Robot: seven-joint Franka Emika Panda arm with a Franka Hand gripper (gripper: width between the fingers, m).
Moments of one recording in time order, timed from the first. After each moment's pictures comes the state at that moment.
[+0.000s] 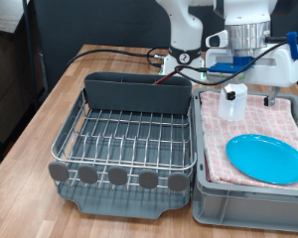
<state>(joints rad) 0.23 -0.01 0.02 -2.46 0.30 2.74 1.49</state>
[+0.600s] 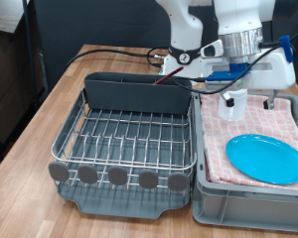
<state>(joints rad) 0.23 0.02 0.04 -2.49 0.51 2.82 1.25</state>
